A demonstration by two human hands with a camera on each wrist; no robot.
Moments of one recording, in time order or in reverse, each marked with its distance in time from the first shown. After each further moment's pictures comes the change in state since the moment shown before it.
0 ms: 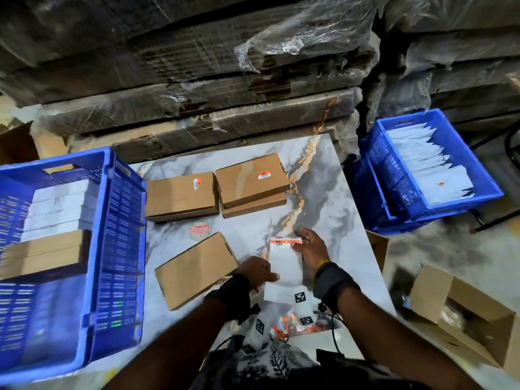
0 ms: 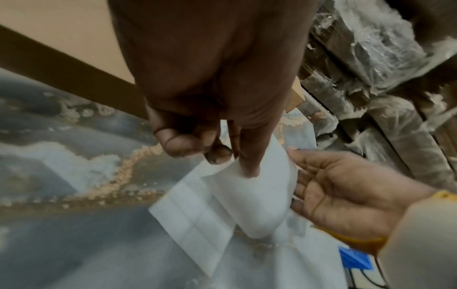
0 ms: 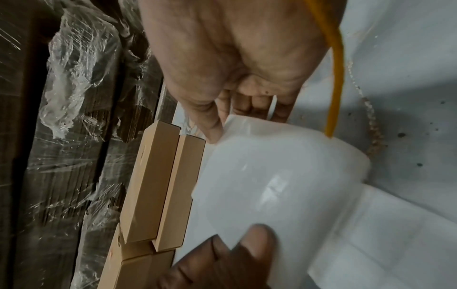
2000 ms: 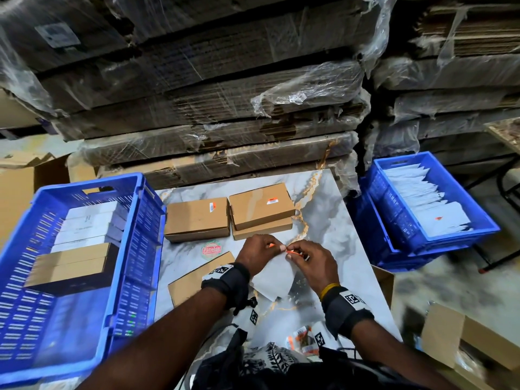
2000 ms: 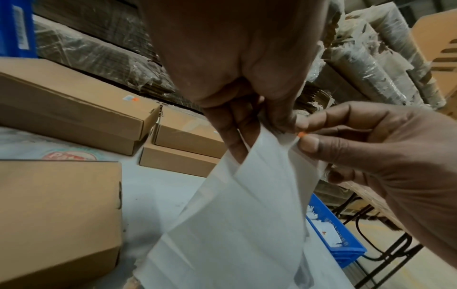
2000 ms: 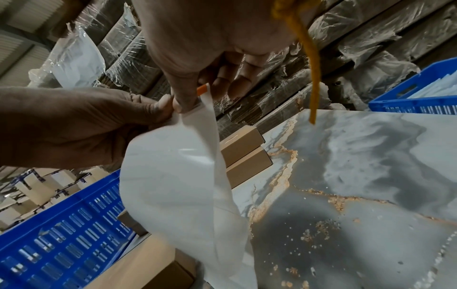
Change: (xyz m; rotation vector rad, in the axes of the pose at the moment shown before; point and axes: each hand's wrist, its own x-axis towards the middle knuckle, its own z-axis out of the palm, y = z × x) left_hand -0.048 0.051 -0.060 -0.158 0.439 0.471; right_hand -0.077 -0.055 -0.001 -0.533 0.081 -0.758
